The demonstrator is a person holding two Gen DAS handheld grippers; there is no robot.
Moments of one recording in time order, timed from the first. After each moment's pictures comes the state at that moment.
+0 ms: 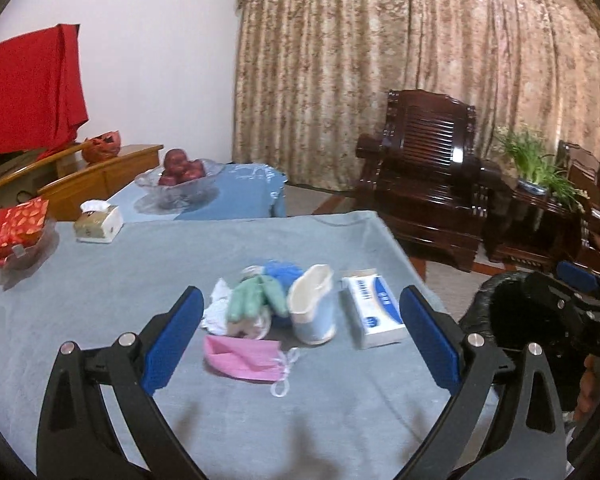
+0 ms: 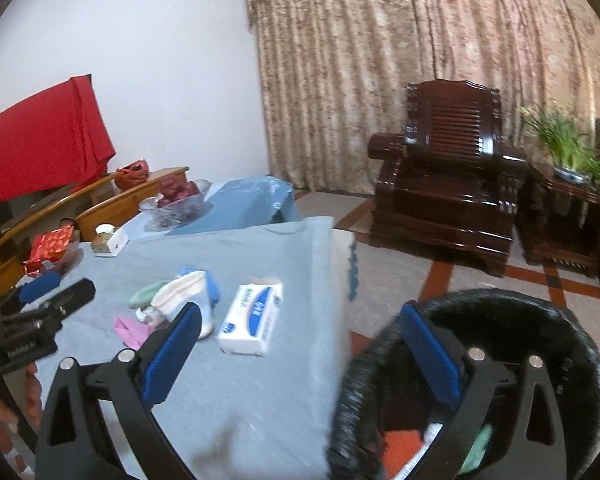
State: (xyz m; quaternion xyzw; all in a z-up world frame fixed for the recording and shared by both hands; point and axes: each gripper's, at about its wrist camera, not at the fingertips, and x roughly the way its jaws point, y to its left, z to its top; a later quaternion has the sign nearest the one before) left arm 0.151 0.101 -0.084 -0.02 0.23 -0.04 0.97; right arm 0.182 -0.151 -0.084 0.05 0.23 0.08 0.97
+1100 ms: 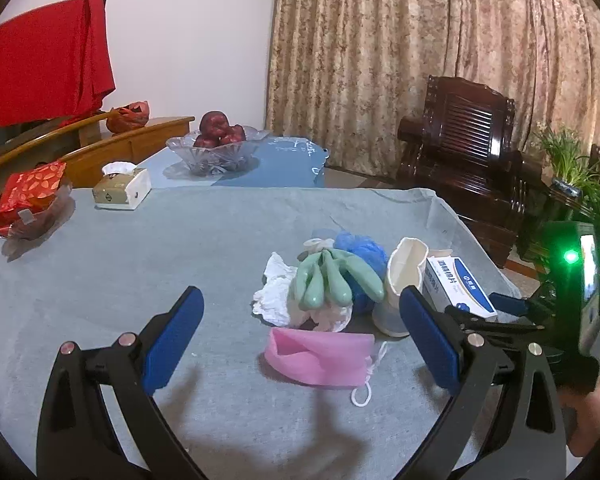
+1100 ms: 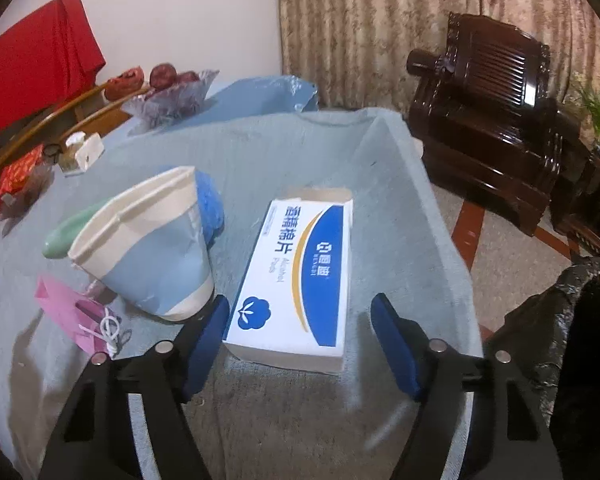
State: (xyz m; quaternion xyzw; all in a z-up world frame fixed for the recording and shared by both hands) left arm 0.191 0.150 -0.134 -0.03 0.26 0.01 0.97; right arm 0.305 -0.055 -0.189 0.00 0.38 0.09 0.92
